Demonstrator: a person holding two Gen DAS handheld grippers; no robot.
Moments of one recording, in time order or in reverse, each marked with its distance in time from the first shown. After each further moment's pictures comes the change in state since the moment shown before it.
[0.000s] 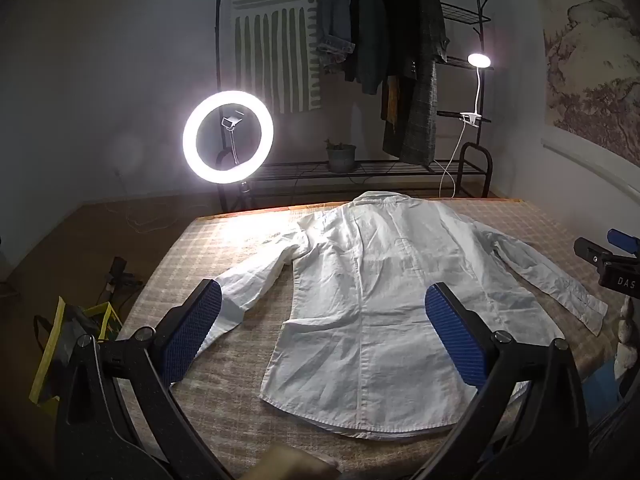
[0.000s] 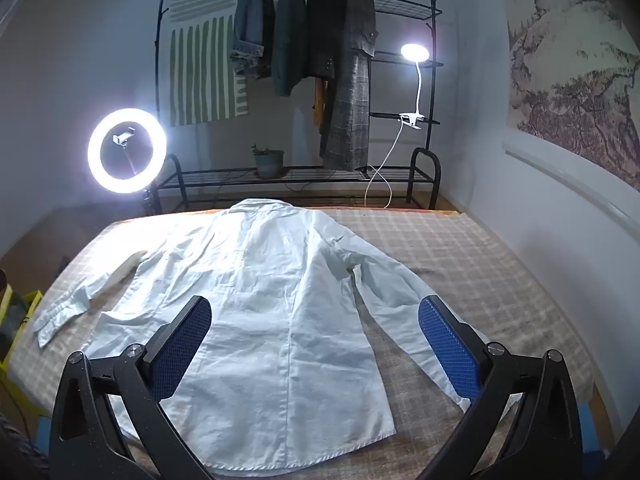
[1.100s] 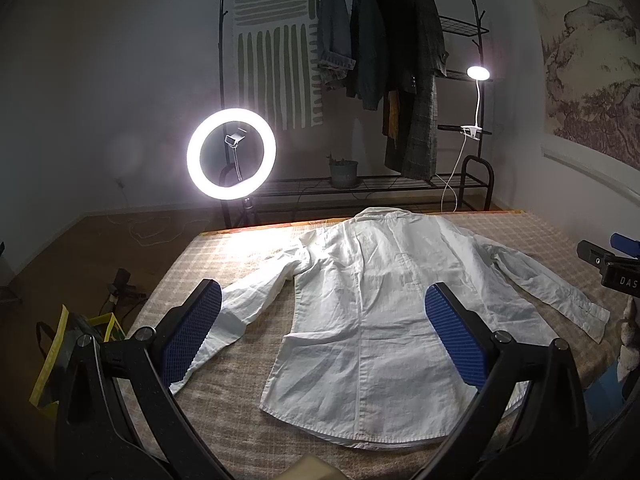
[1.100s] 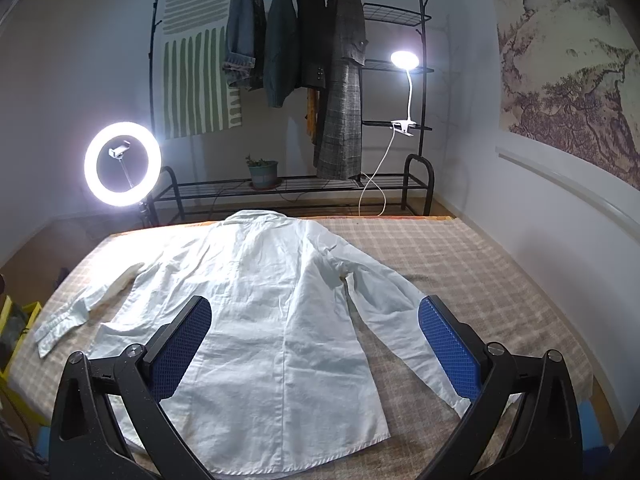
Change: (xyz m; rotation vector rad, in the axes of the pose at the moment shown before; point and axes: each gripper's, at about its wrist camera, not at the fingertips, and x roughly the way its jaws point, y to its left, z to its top) left arm -0.012 -0.007 0.007 0.007 -0.080 0.016; right arm -0.007 -0.007 0.002 0.030 -0.029 -0.005
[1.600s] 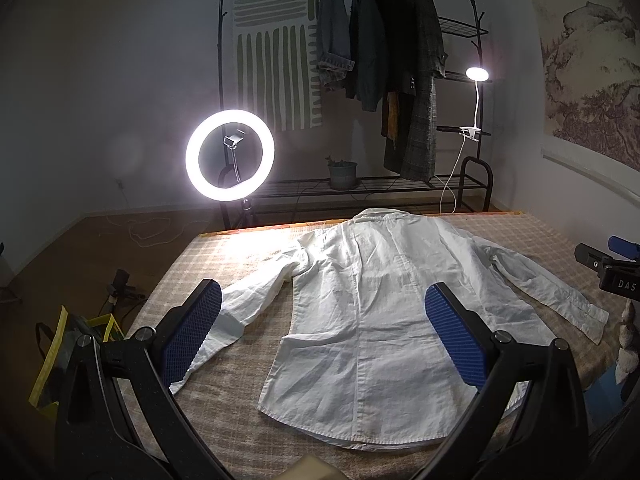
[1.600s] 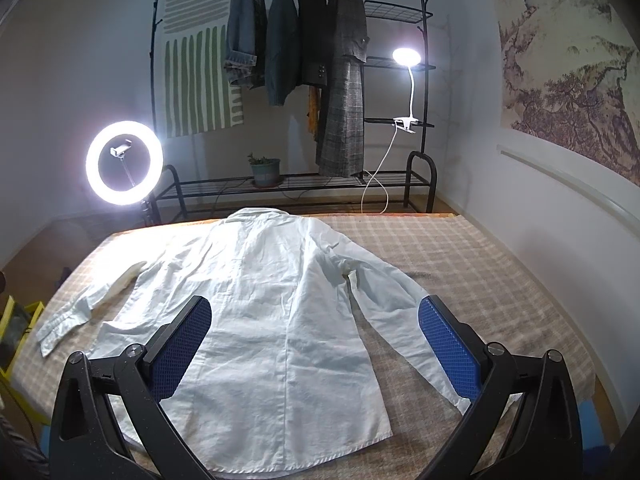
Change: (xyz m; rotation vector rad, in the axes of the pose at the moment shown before) left arm 0.000 -0.001 0.000 -0.001 -0.001 0.001; right arm 0.000 -0.001 -0.001 0.001 0.007 0.011
